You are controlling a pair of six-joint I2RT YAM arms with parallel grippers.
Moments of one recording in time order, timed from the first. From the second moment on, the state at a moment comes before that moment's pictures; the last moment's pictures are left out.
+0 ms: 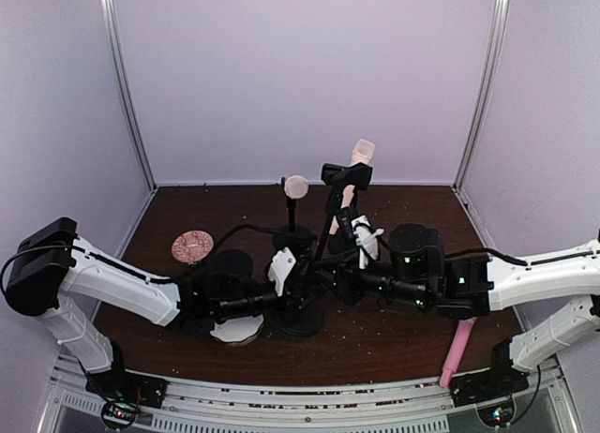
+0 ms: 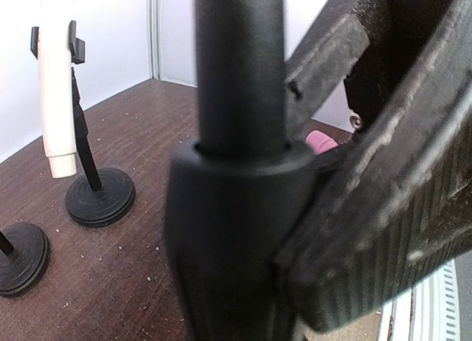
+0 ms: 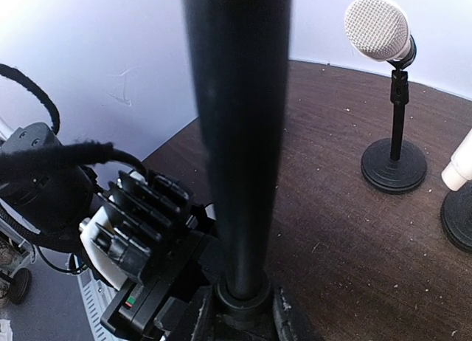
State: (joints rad) left arm -1.17 1.59 0.69 0.68 0.02 -0.10; right arm 1.18 1.27 0.80 0.18 0.20 0.43
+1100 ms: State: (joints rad) left arm -1.13 1.59 0.70 0.66 0.34 -0.11; right arm 1.08 1.22 0.67 0.36 -0.21 0.24
